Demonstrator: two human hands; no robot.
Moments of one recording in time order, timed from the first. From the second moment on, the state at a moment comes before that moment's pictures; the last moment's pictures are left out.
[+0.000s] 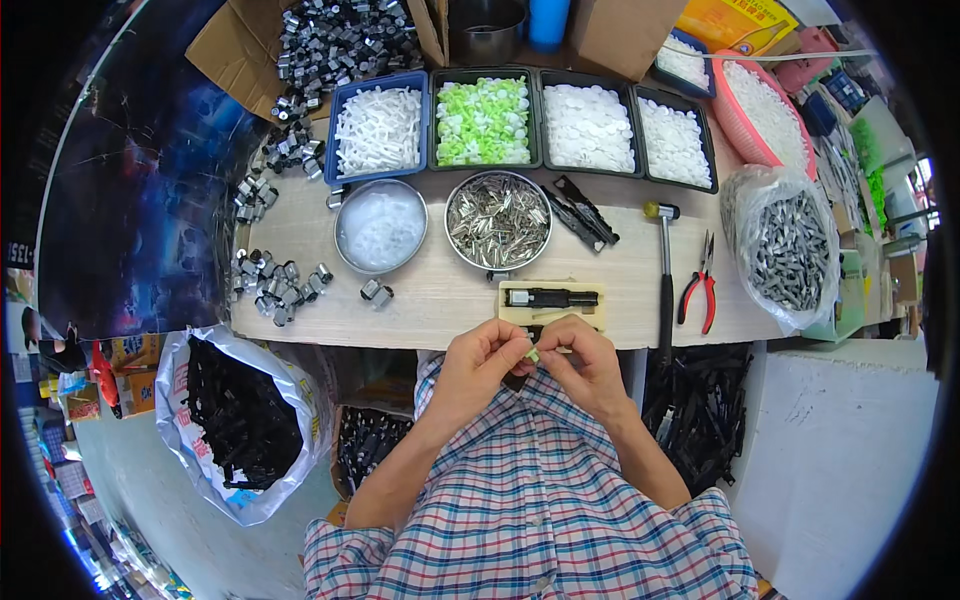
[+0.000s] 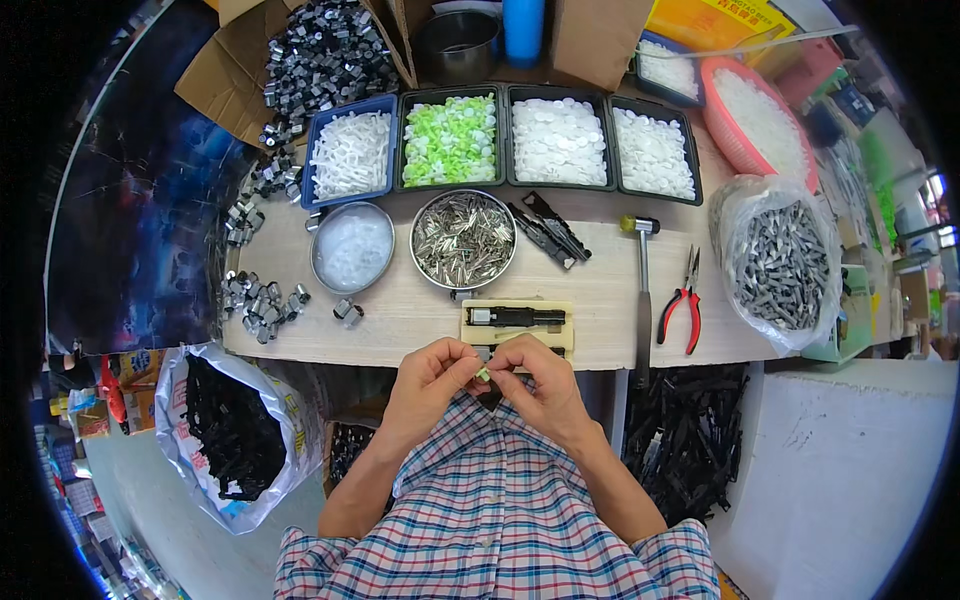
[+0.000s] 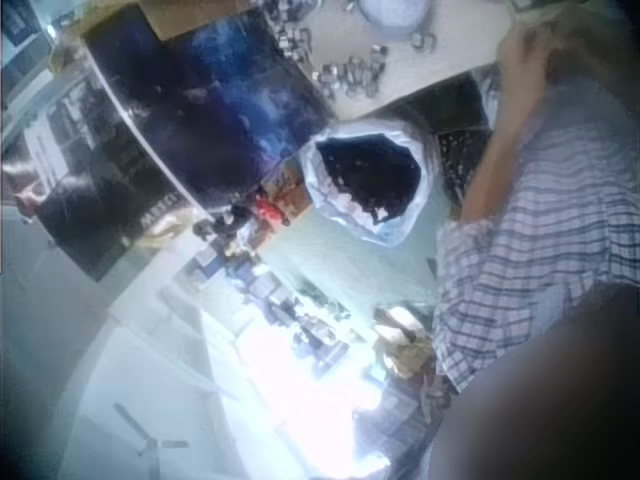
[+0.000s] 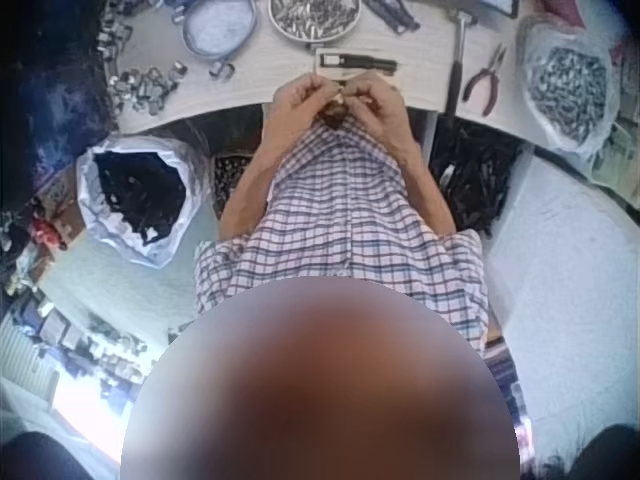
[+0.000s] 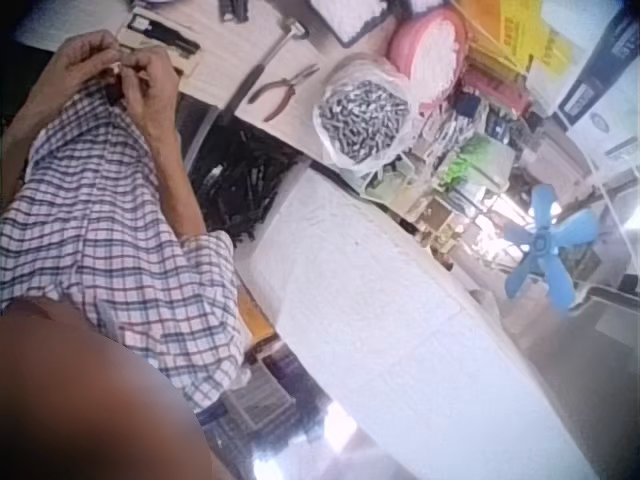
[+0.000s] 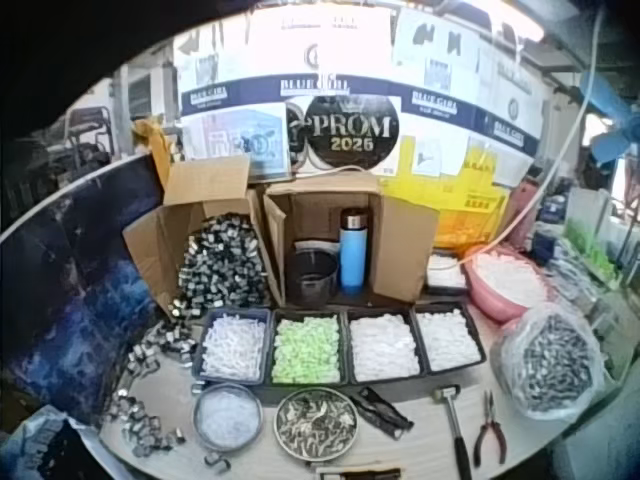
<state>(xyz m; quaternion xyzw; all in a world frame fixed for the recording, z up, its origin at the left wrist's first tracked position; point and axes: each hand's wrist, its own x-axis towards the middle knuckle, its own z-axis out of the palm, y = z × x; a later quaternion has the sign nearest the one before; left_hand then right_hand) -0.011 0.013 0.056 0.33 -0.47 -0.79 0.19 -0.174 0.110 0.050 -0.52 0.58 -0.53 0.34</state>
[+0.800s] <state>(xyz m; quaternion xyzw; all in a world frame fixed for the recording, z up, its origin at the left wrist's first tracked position) -0.032 -0.001 0.025 0.23 -0.85 -0.27 0.39 -0.201 0.065 0.026 -0.68 0.66 -0.33 0.02</state>
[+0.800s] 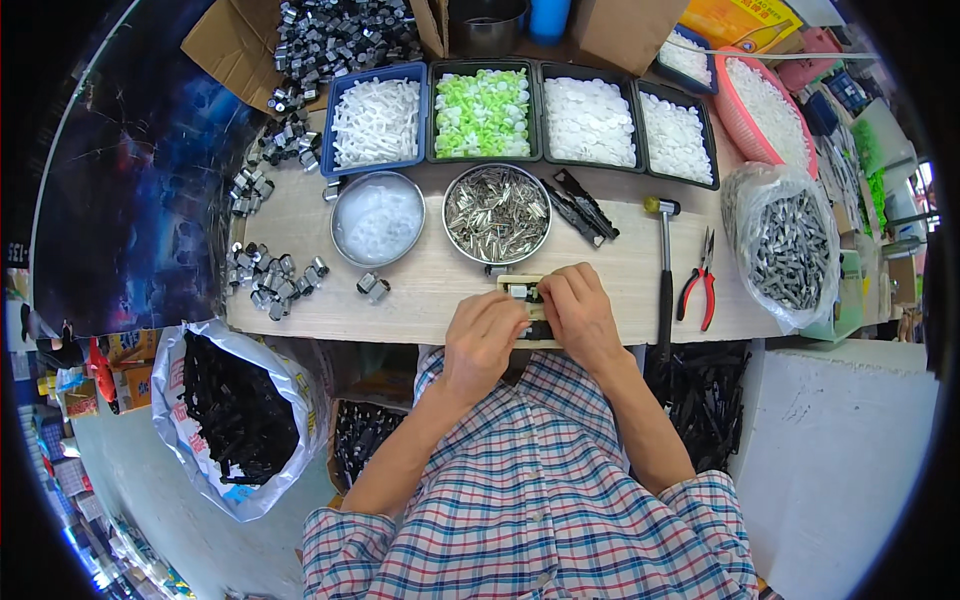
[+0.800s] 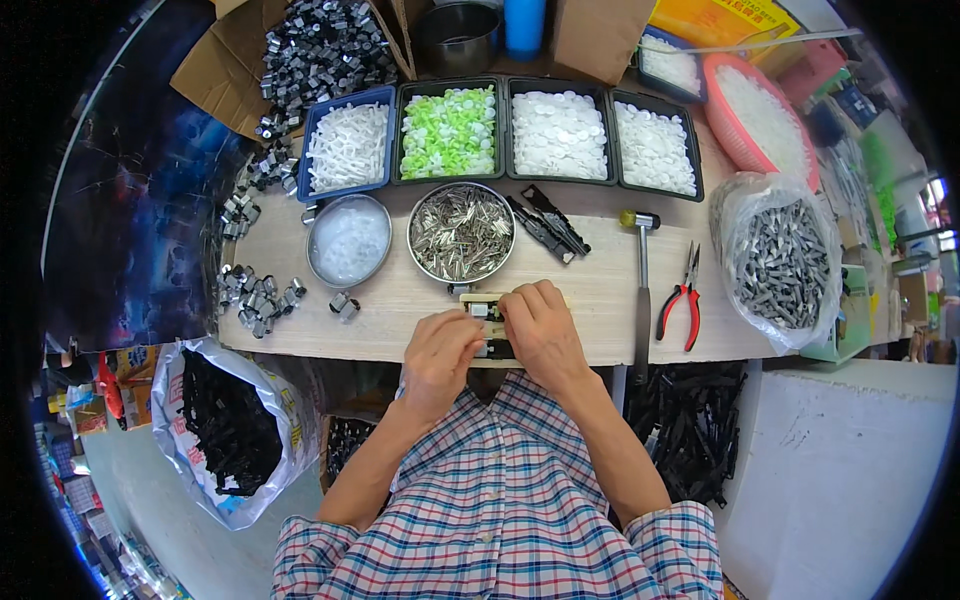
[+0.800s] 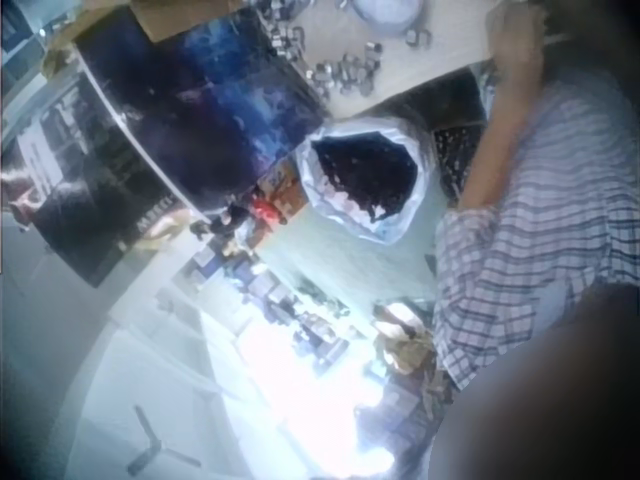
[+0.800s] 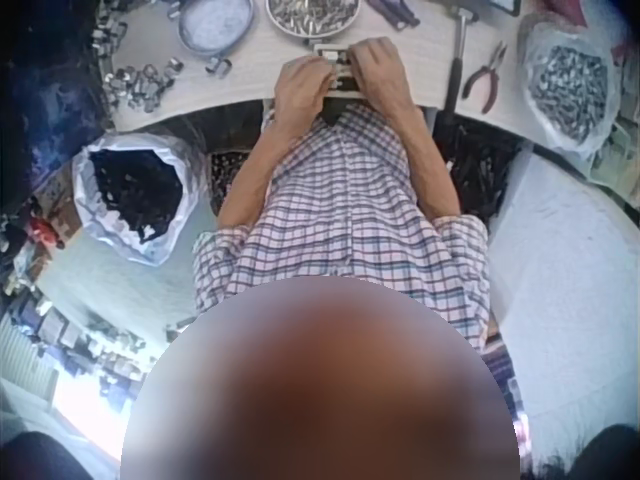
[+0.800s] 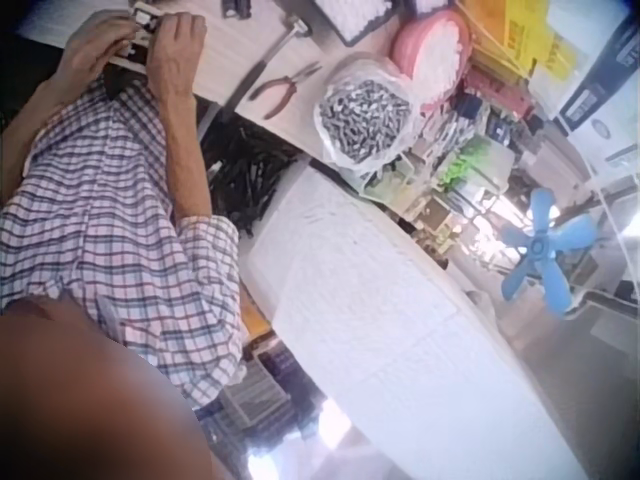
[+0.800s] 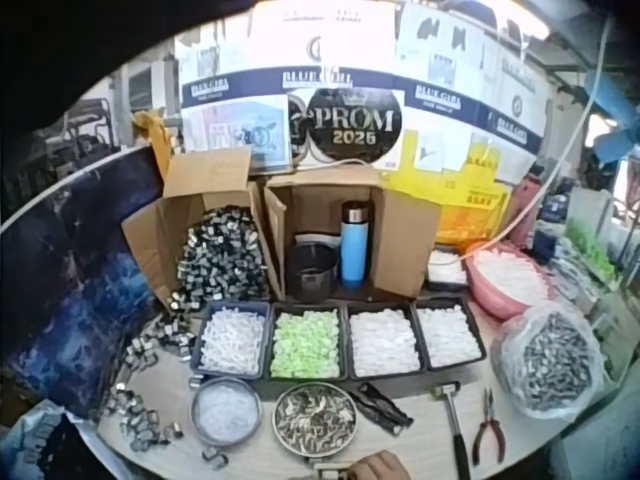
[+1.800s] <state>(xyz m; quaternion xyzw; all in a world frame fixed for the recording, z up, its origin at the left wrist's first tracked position) -0.044 0.003 0.021 0.20 -0.92 -0.14 0.29 -0.222 -0.127 0.038 -0.60 0.68 -0.41 -0.08</state>
